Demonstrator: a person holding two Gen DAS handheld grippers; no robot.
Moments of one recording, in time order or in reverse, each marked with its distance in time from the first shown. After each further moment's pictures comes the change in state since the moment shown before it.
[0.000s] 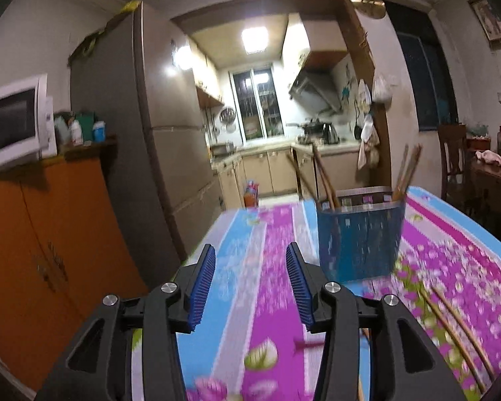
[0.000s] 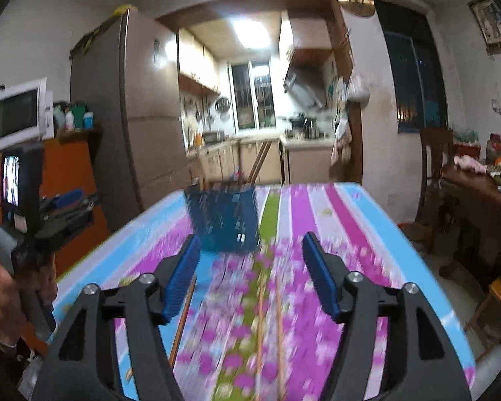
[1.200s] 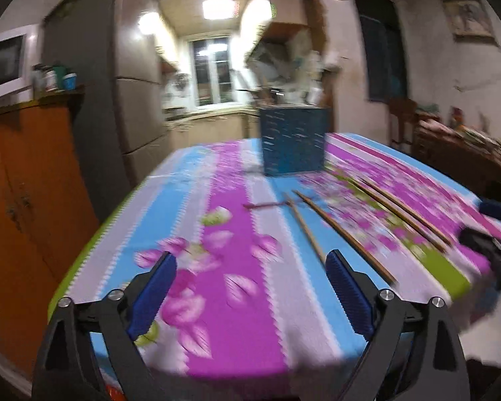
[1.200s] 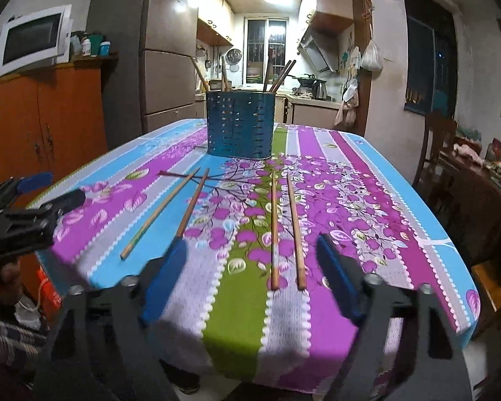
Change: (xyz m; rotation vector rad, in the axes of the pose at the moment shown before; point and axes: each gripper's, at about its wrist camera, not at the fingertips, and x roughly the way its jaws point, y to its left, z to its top) left arm -0.097 0.001 -0.130 0.039 0.112 -0.268; right arm -0.033 0.027 -0.105 -0.146 0.178 -0.029
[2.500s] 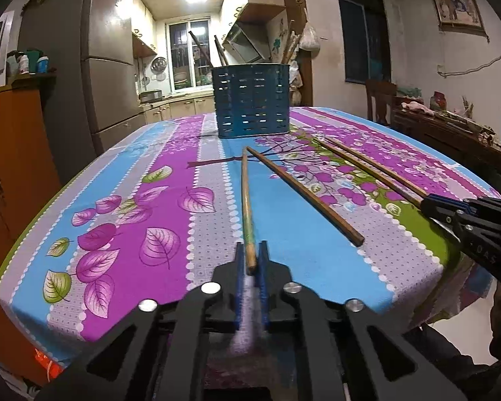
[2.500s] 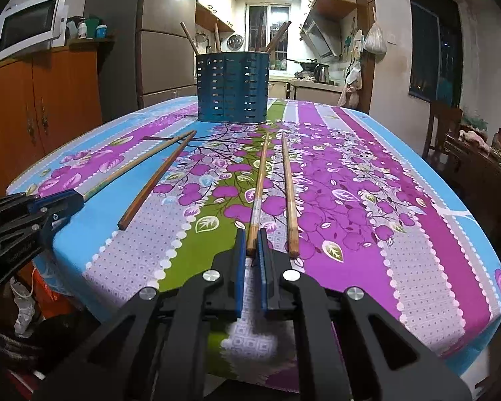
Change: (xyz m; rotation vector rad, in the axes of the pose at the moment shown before) left arm 0.038 -0.044 -0.035 -0.024 0.072 -0.072; right arm 0.040 -0.021 -0.038 0.010 0.054 0.015
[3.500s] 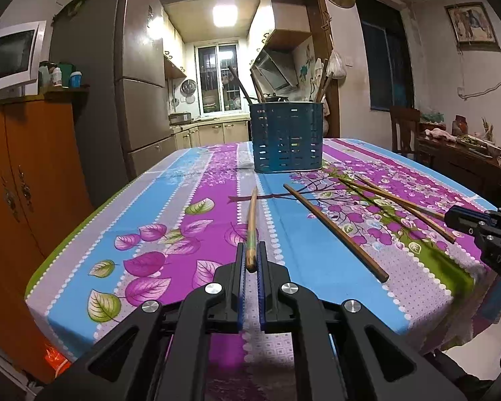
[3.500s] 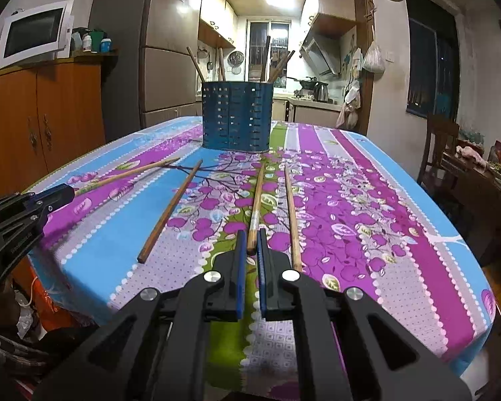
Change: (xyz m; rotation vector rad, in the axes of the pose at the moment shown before) left arm -0.028 0.020 0.014 -0.040 -0.125 0.119; right arm -0.019 0.010 0.020 -0.016 -0.077 -0.008
